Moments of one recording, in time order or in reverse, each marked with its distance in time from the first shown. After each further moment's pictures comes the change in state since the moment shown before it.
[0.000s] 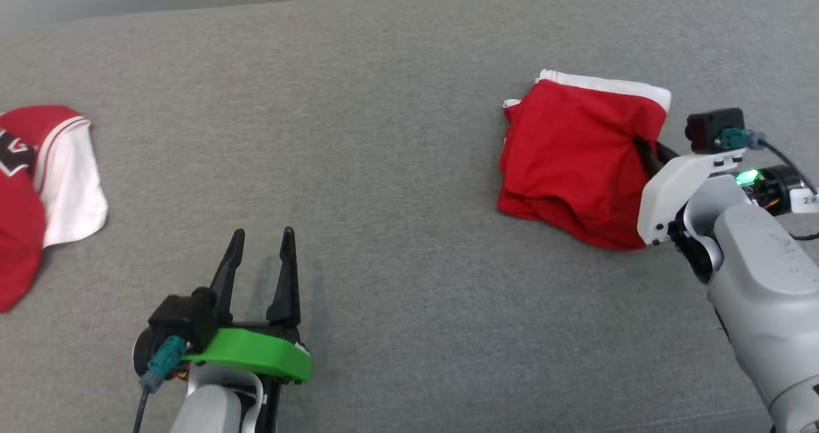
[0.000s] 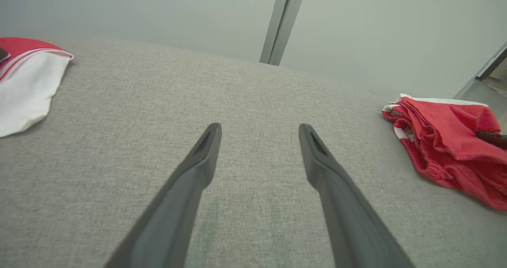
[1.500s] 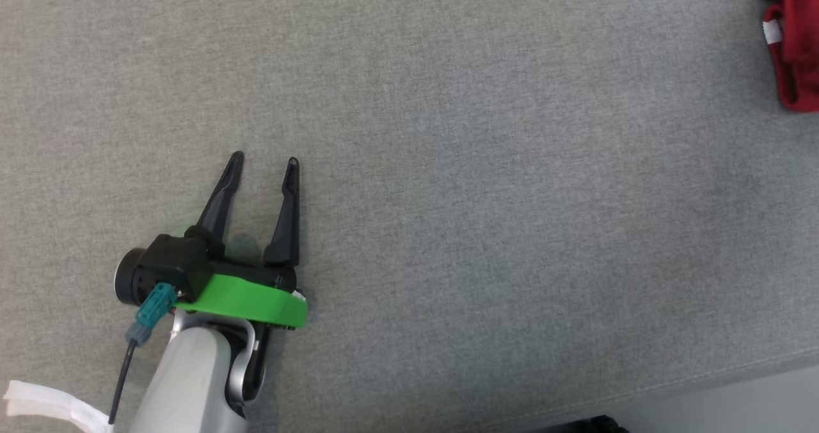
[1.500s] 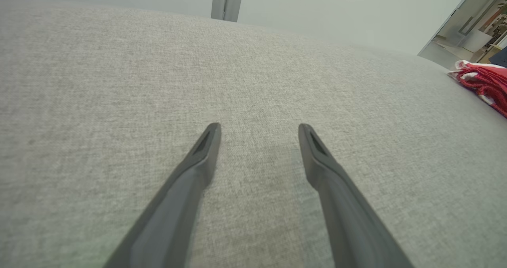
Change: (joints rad) left arm -0.144 0.062 -0.054 -0.055 0.034 0.008 0.006; right arm -0.425 -0.249 -0.154 0.302 -0.263 0.000 -0.253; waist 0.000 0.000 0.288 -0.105
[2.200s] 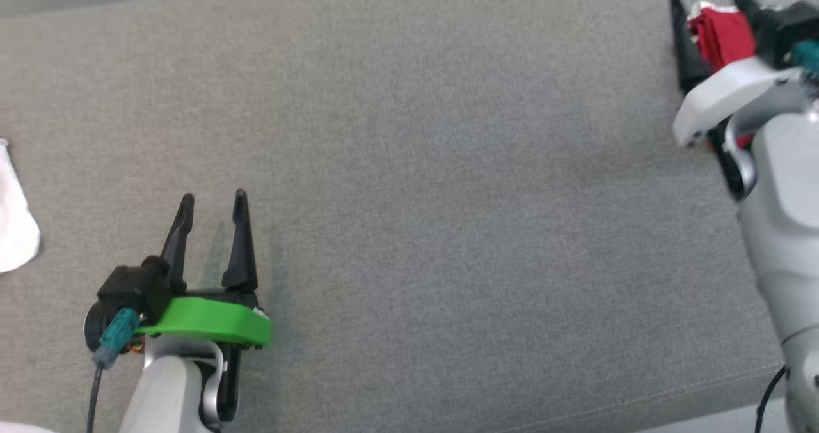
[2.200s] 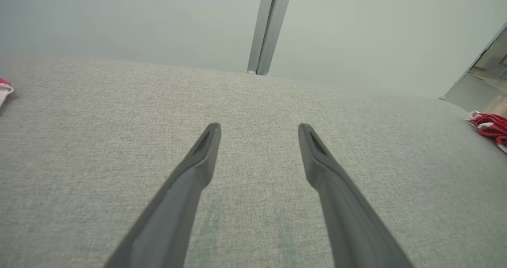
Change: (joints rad) left arm 0.057 -0.023 0.128 0.062 -0.018 -0.001 -0.005; right arm 0.256 0.229 0.020 -0.362 0.031 0.000 -0.015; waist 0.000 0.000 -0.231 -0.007
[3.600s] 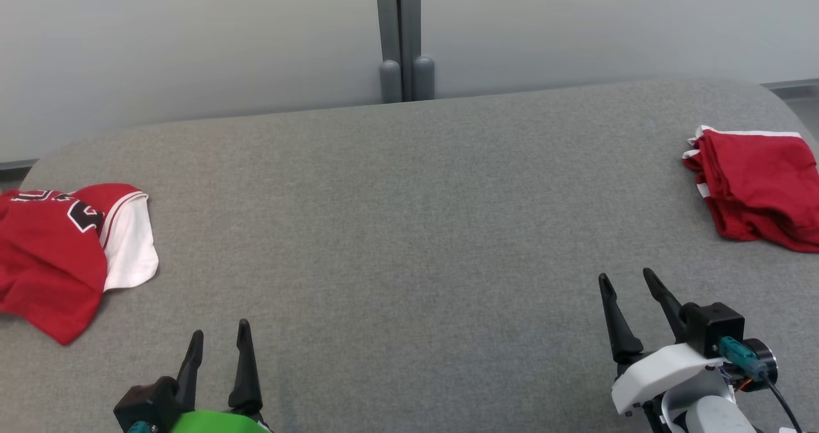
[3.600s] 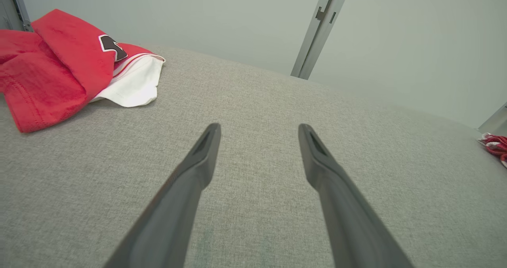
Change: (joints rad) left arm 0.282 -0.038 0.044 0.028 -0.054 0.011 -0.002; right arm 0.801 0.207 -0.080 -0.433 0.069 0.000 0.000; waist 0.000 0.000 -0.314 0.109
